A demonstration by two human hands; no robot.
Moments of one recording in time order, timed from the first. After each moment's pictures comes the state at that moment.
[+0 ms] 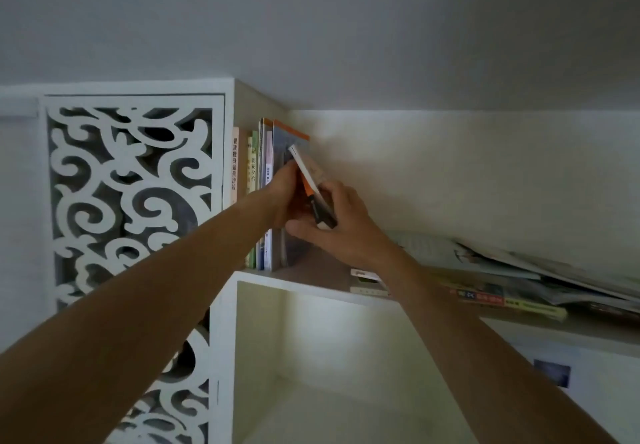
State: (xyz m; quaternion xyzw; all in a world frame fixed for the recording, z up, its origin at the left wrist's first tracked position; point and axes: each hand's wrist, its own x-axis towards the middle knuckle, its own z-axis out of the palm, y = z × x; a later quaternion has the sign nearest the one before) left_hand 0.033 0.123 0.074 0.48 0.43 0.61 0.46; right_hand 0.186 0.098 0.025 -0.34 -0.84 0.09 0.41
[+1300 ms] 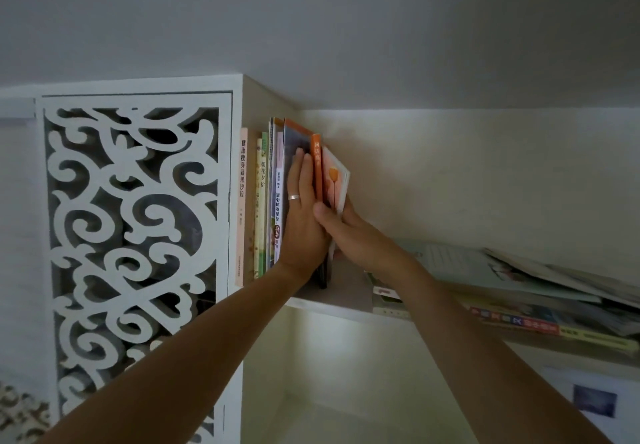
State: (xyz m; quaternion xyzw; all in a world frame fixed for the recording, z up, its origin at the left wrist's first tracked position) left_hand 0.050 0.152 -0.008 0.60 0.52 0.60 -0.11; right_hand 0.167 0.121 0.030 -0.24 -0.83 0.30 0.39
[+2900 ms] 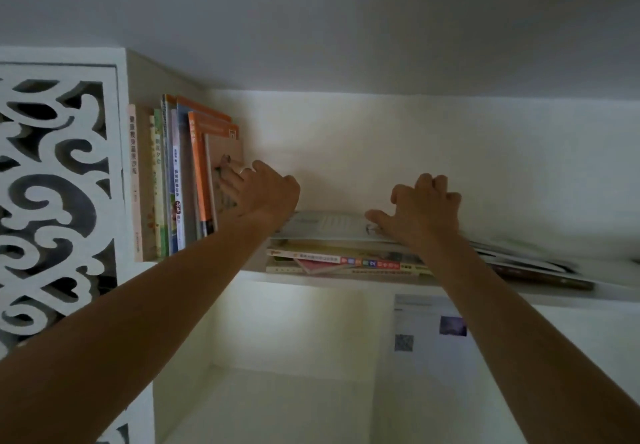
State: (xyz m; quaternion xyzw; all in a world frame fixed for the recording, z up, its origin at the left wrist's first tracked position) left_hand 0.159 0.130 0.046 0.51 0.74 0.43 -0.08; right_hand 0.381 0.080 0.036 -0.70 -0.64 -0.22 0.21
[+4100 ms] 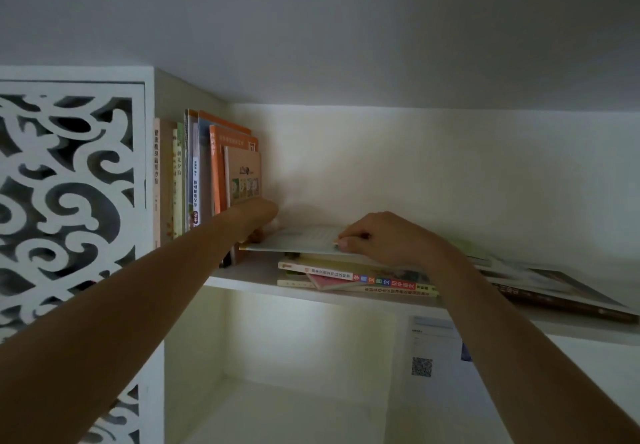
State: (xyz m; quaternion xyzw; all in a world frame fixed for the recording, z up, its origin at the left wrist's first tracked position) left_hand 0.096 0.136 0.048 0.50 0.73 0.40 0.23; right_hand 0.347 0.099 0.042 -0.45 -0.87 -0.01 0.17
